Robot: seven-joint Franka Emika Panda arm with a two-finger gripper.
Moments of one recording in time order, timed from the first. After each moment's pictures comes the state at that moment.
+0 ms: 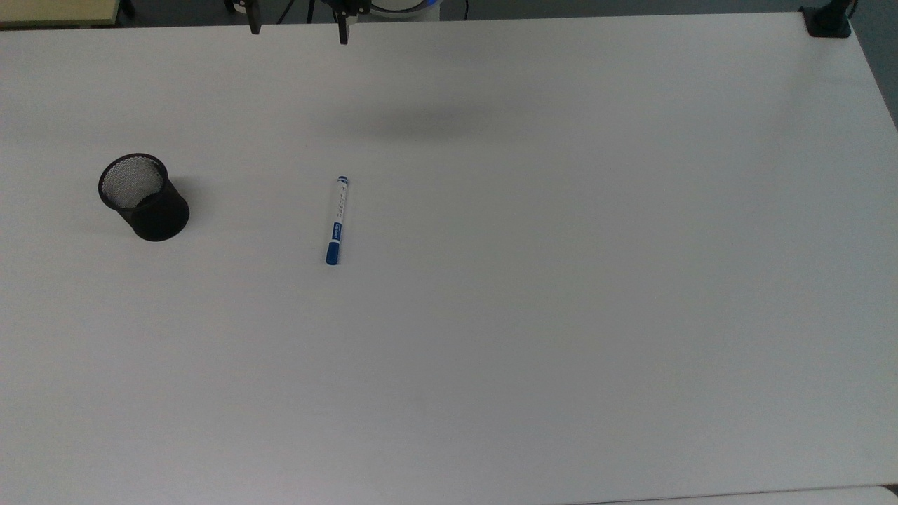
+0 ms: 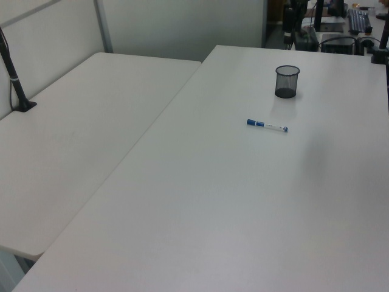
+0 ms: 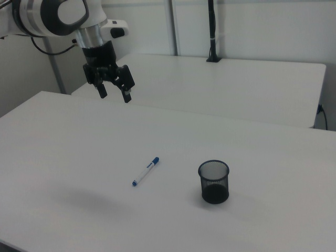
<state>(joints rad) -0.04 -0.03 -0.01 -1.65 -0.07 1.70 0.01</state>
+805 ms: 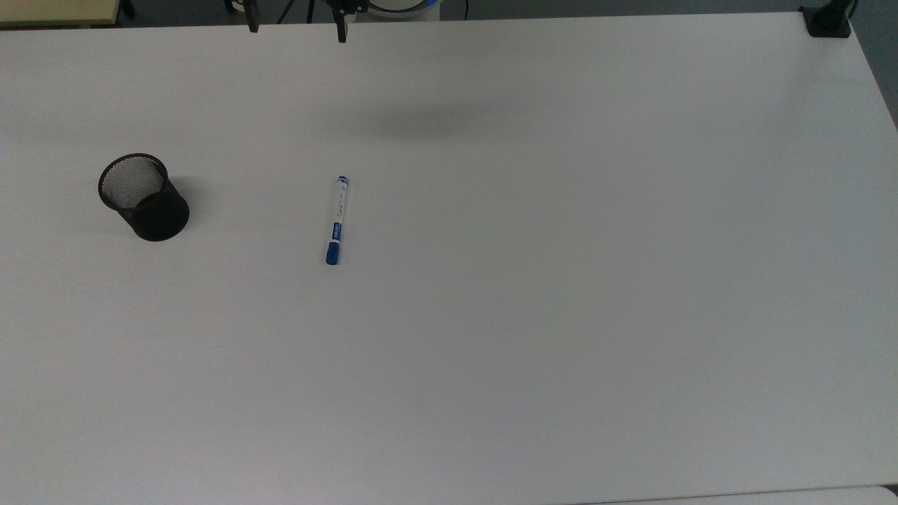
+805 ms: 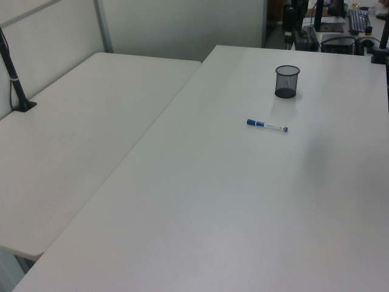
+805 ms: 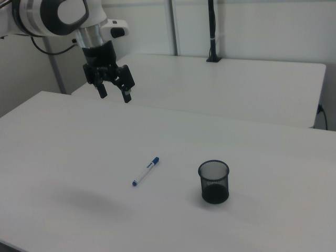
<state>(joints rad) -0.04 -0.03 -0.01 -1.65 -0.07 1.70 0.01</state>
